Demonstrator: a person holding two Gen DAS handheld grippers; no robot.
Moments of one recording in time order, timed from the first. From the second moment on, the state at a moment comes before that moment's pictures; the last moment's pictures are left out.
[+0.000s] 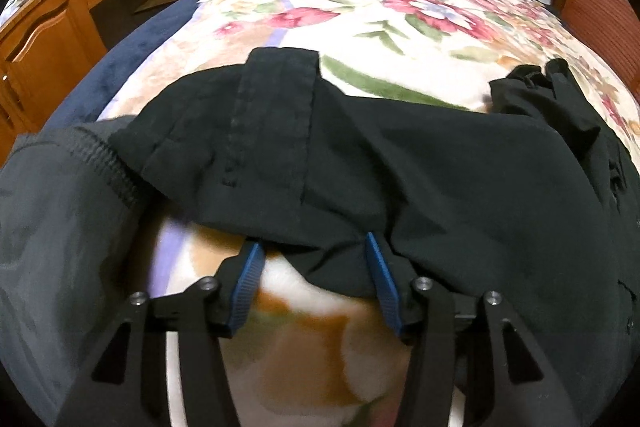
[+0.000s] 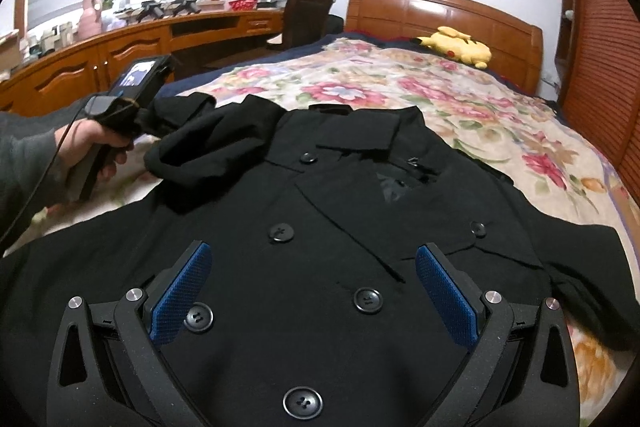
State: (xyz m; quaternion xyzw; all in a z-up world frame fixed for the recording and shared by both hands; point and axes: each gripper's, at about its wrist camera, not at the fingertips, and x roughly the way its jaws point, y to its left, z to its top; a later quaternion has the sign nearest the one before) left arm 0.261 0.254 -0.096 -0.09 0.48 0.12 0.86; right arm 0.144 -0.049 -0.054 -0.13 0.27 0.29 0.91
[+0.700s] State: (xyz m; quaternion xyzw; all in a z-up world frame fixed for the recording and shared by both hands) left arm 0.214 0.138 0.016 0.00 0.37 0.05 0.93; right arm 0.129 -0.072 -0.028 -0.13 0.24 0.27 0.92
